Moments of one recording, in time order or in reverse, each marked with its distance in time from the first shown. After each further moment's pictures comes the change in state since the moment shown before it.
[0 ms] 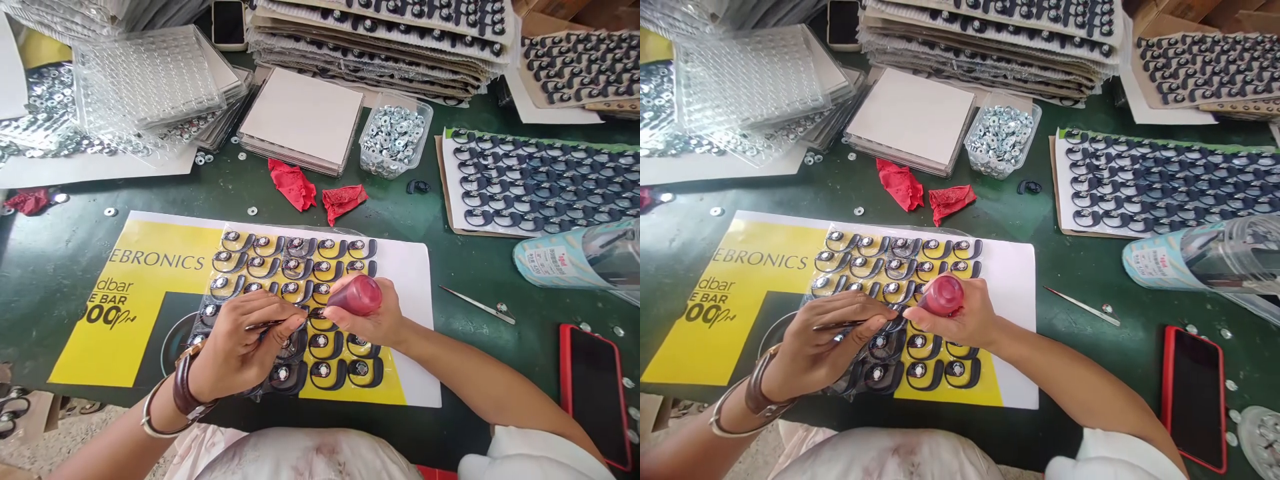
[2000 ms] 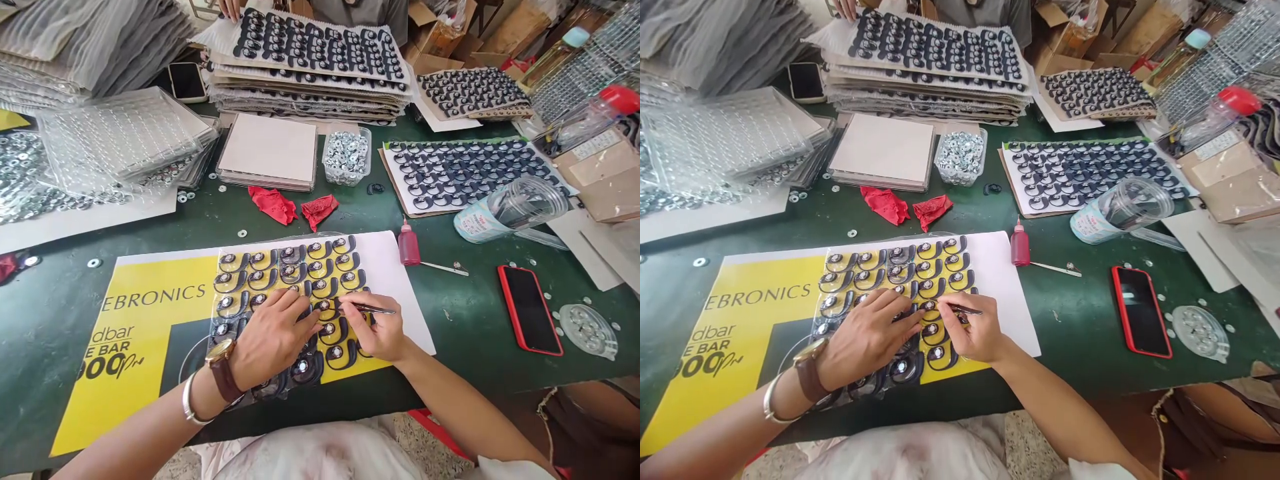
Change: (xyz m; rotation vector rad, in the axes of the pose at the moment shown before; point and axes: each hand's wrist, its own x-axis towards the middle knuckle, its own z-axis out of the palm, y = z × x) left_hand -0.002 -0.020 0.008 0.530 -0.321 0.400; right_hand -0.049 -0.028 0.024 -0.415 0.327 -0.199
